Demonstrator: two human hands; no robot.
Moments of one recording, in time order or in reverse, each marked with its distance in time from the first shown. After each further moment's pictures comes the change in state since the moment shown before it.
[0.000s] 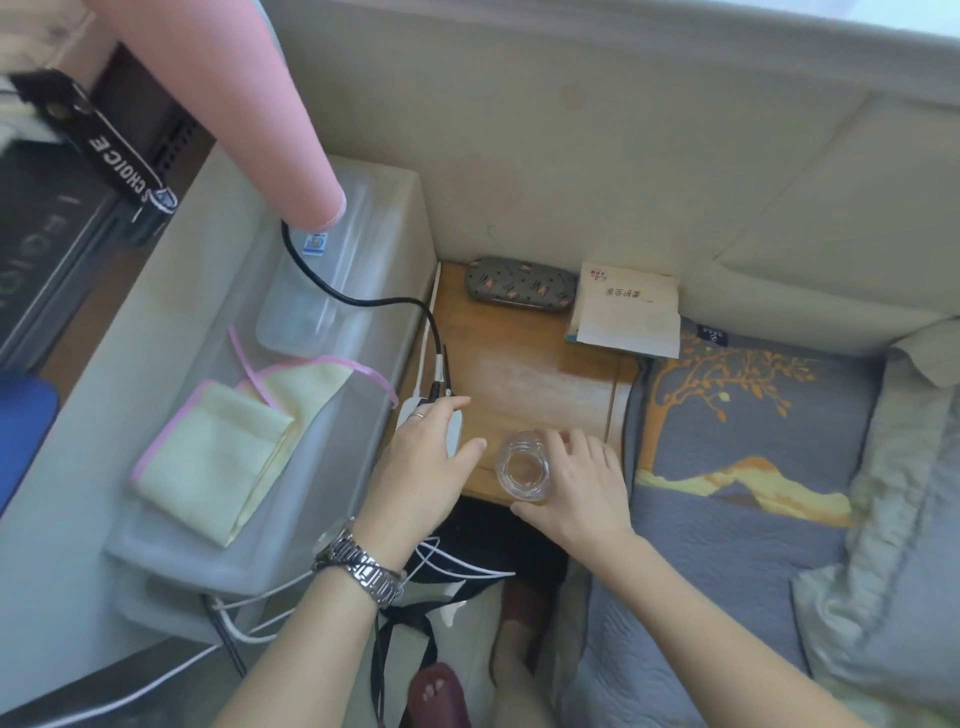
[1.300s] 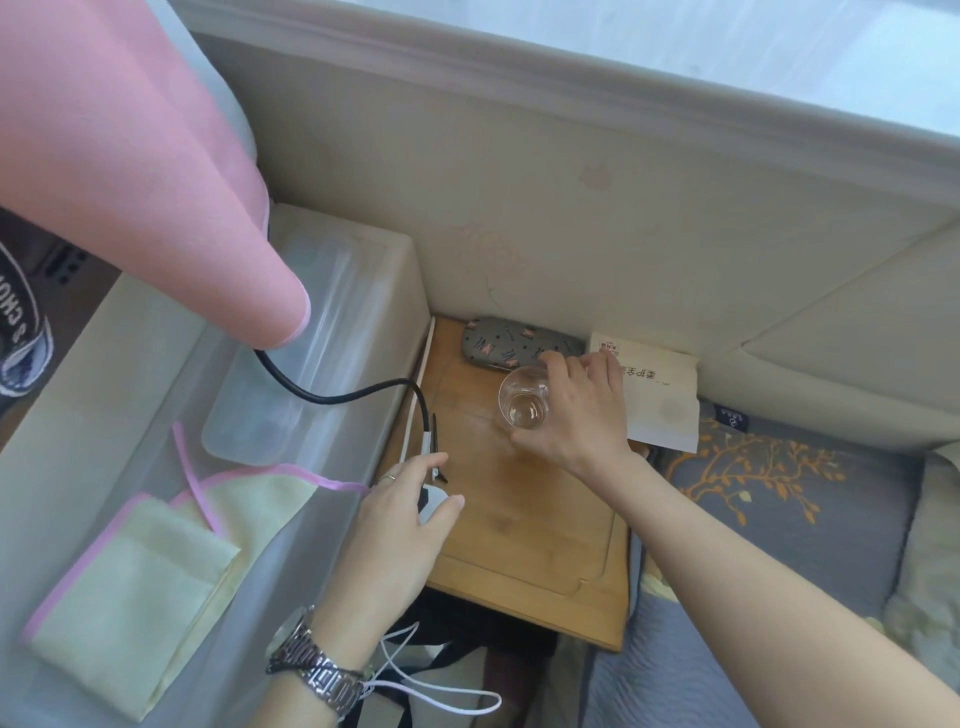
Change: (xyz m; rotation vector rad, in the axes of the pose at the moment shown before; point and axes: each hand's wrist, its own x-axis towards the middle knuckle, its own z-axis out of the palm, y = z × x) left_hand 0.057 -0.009 -0.003 -0.114 -0.024 -0.112; right_hand 0.174 0.011 -0.048 -0.060 0.245 -0.096
